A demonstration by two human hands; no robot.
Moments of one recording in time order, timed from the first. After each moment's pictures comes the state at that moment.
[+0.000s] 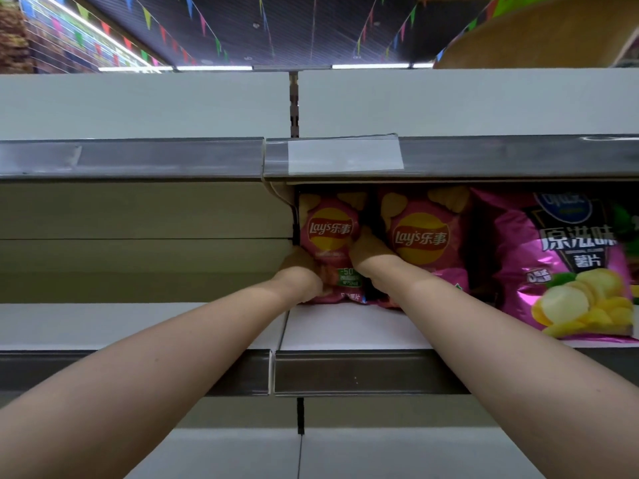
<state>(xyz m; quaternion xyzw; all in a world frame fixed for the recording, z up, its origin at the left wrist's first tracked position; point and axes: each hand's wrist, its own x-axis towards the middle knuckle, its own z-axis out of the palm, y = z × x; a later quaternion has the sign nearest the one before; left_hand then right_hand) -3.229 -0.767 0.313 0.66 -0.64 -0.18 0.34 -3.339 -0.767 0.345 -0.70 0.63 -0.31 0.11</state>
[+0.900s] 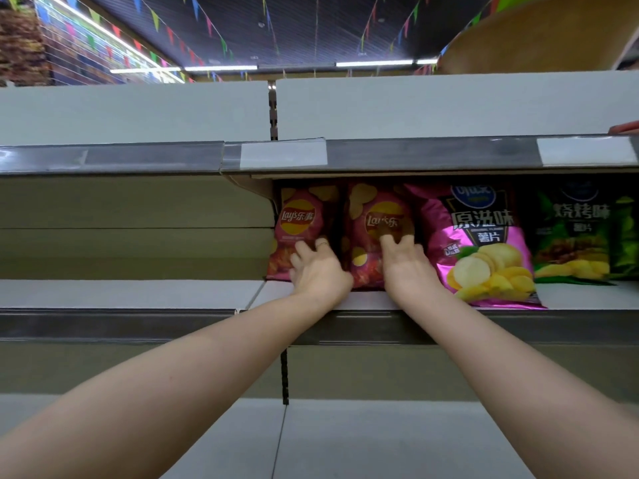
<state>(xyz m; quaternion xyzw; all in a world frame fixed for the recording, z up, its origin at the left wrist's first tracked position) -3.323 -0.693 0.303 0.69 -0.64 -0.05 0.35 -3.438 -0.702 0.310 -0.71 0.66 -0.23 -0.11</state>
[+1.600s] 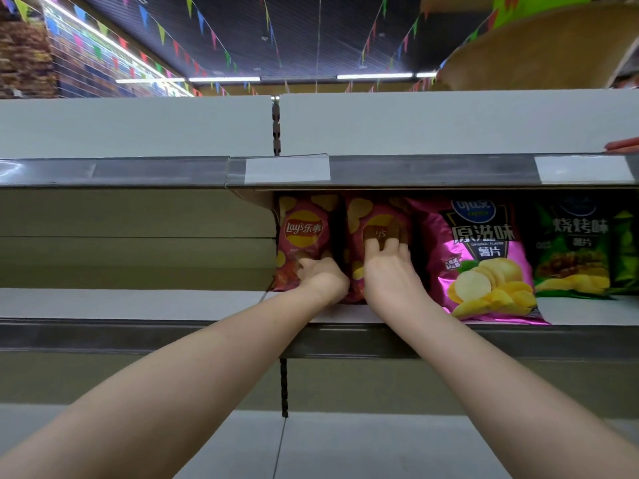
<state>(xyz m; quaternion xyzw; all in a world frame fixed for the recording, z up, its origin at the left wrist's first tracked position) -3.324 -0.718 0.316 0.74 -0.58 -0.15 0.31 -3.415 -0.689 0.314 -0.72 0.62 -0.27 -0.17</state>
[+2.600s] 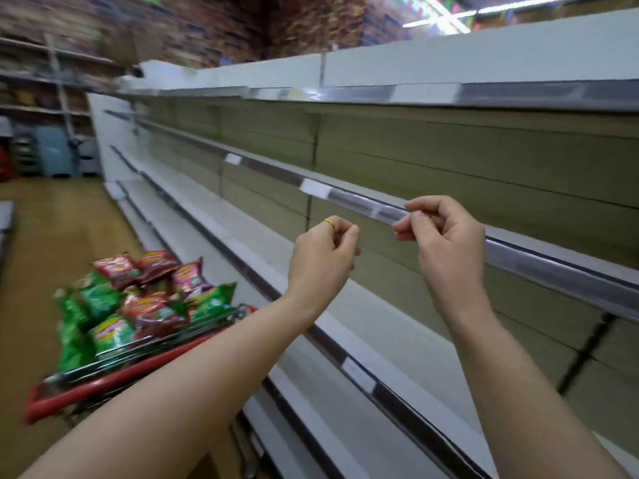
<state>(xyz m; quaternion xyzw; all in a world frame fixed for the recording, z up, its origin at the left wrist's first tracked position) -2.986 -0.410 0.241 0.70 -0.34 0.03 0.63 -3.082 -0.493 0.269 -0.73 0.13 -0.52 0.43</state>
